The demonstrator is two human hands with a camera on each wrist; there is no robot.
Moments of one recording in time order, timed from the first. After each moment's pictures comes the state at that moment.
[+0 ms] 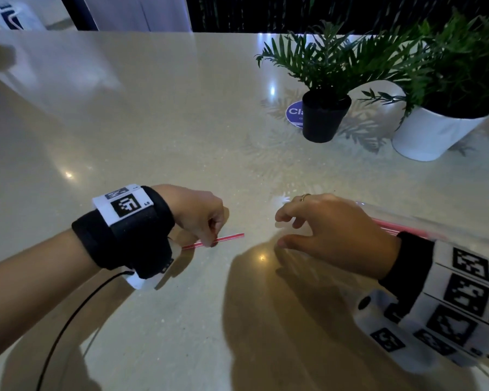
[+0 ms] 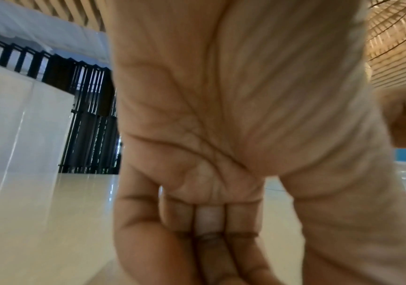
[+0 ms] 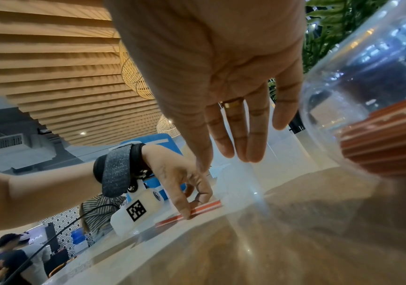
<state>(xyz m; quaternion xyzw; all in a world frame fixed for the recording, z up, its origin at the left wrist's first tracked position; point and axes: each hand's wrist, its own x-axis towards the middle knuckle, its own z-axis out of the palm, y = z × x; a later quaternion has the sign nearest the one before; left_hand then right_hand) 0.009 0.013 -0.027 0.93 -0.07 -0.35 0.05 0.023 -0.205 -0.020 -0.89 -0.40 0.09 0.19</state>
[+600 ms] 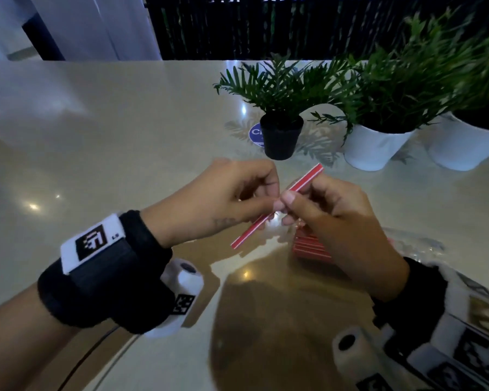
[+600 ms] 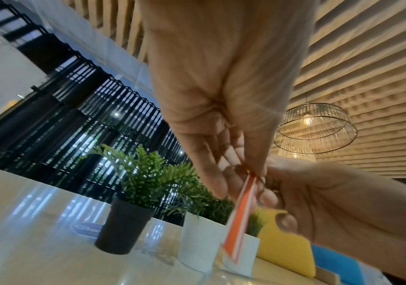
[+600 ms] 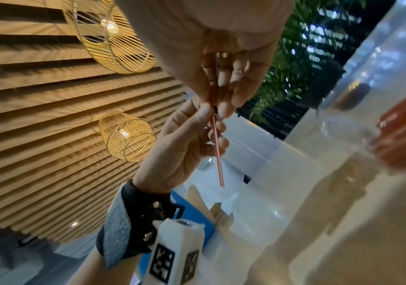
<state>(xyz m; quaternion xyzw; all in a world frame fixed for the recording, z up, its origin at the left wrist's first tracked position) 0.002 -0.074 0.038 0.89 -0.21 -0.01 0.40 0.013 -0.241 0.006 -0.76 -0.23 0.03 0.61</state>
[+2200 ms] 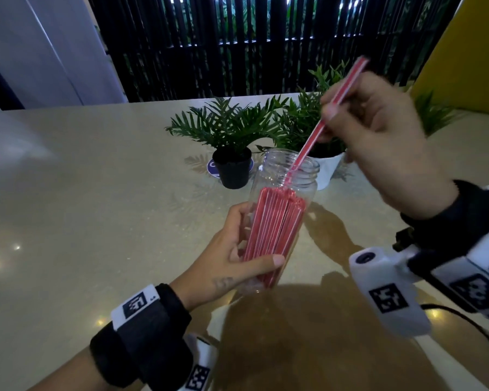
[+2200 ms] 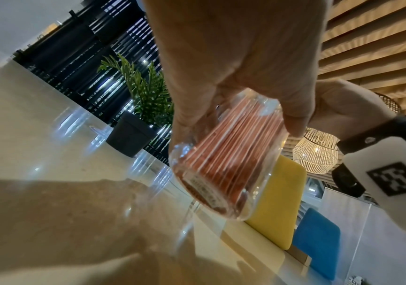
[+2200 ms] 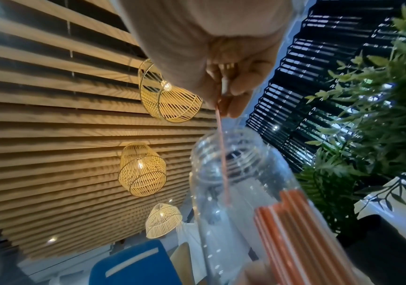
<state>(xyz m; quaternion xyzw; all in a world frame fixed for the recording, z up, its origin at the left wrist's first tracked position) 0.003 -0.131 -0.015 0.78 -0.15 -0.08 0.60 0.054 -0.318 0.093 -0.77 -0.28 -0.19 0.55</state>
